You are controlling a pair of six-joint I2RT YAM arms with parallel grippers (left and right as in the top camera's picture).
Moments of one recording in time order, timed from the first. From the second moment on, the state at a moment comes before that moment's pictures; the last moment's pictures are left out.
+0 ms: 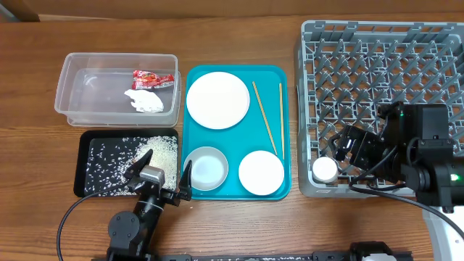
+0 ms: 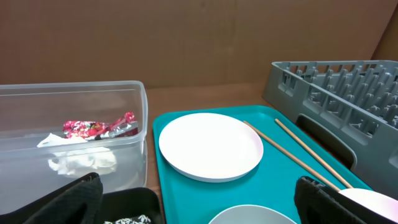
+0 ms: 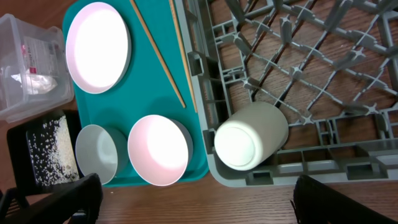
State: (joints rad) left arm -0.14 0.02 0.01 -0.06 0.17 -0.07; right arm 0.02 1.04 1.23 -1.28 -0.27 0.41
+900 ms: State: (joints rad) left arm -0.14 0.02 0.01 -0.06 0.17 -0.07; right arm 0.02 1.05 1.23 -1.16 -0.30 0.50
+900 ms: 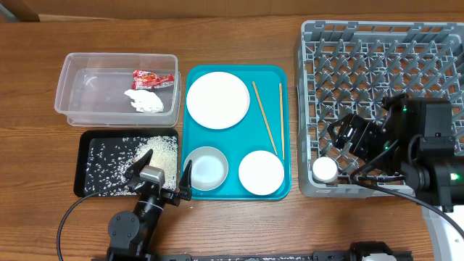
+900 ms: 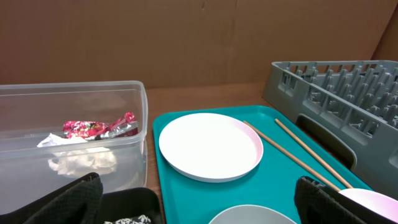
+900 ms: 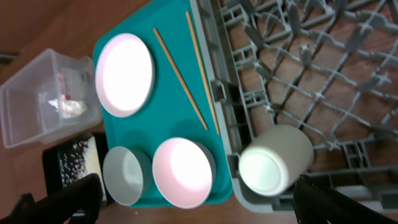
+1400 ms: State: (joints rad) left arm -0.14 0.02 0.01 -0.06 0.17 -0.07; right arm 0.47 1.09 1.19 -1.19 -0.30 0.47
